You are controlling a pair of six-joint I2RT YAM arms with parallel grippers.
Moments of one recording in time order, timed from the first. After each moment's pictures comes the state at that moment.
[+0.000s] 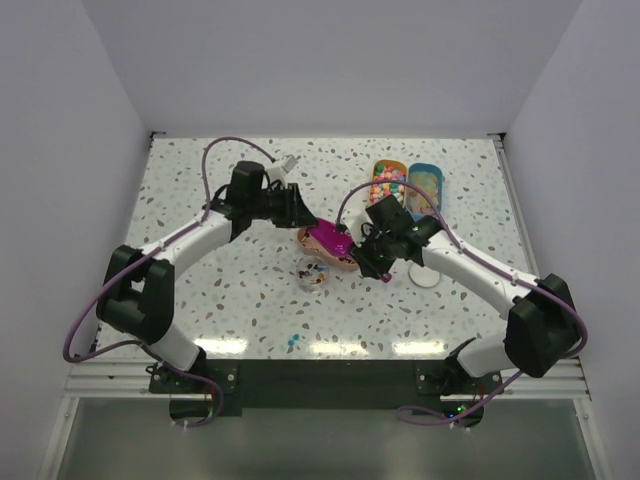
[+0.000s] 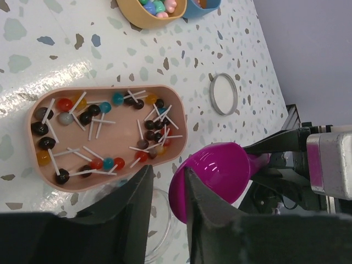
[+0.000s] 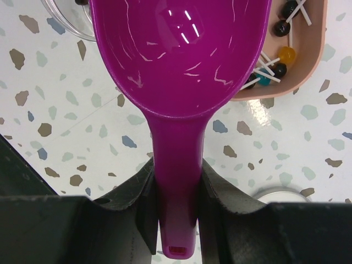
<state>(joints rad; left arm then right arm) -0.40 1.60 1.07 -0.07 0.63 -0.47 0.64 1.42 1.05 -0.69 -0.19 -0.29</state>
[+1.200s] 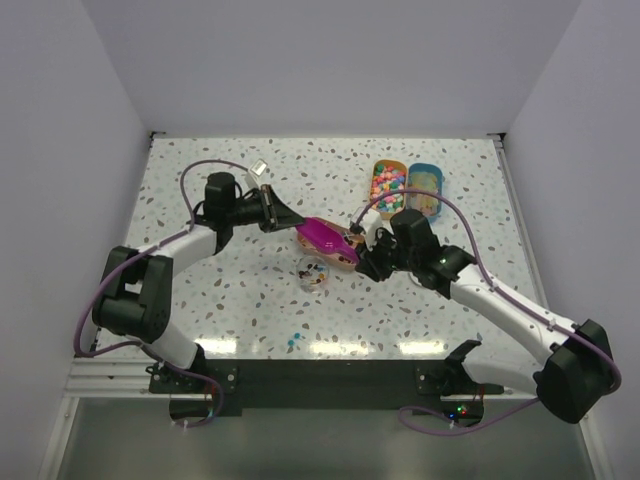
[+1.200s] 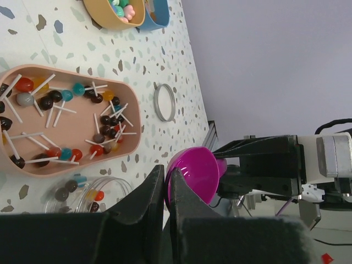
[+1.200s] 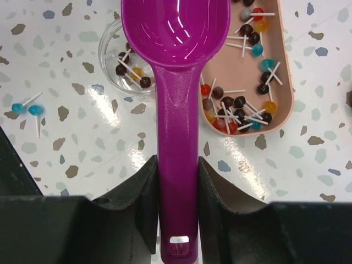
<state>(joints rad) -0.24 1.59 0.86 0.34 0.90 -0.88 0.64 1.14 0.81 -0.36 -0.26 -0.20</state>
